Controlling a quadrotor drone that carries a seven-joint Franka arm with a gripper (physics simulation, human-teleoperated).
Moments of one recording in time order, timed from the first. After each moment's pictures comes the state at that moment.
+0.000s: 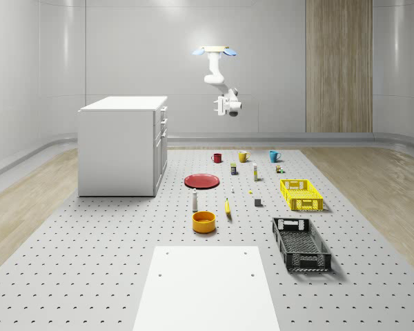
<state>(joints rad) 0.61 -1.07 -0.86 -2.45 0.85 1.68 0.78</state>
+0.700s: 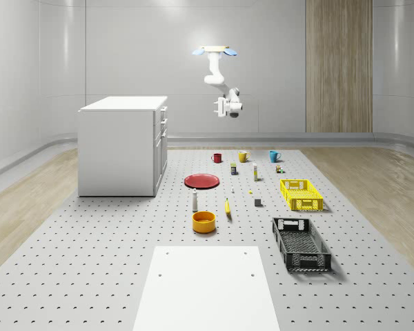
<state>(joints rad) 0.65 -1.10 -0.87 -2.46 0.82 1.71 0.80</state>
